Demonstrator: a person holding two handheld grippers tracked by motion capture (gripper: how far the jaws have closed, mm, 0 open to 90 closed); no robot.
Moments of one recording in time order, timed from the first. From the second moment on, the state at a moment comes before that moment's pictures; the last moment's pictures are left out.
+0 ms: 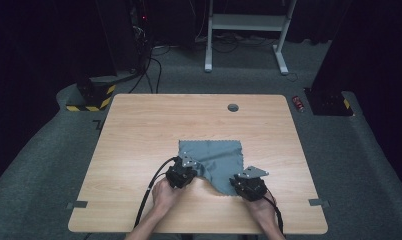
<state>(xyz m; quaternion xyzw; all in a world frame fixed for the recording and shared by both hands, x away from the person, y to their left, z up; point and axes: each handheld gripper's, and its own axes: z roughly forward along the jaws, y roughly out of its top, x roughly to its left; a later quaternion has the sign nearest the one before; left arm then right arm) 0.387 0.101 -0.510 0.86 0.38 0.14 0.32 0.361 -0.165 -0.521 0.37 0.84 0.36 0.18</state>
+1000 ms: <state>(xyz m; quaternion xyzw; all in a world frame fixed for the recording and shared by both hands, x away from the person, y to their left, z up) 0.310 0.166 -0.509 0.86 0.38 0.10 0.33 0.338 -0.177 -0.513 0.37 0.85 0.35 0.16</state>
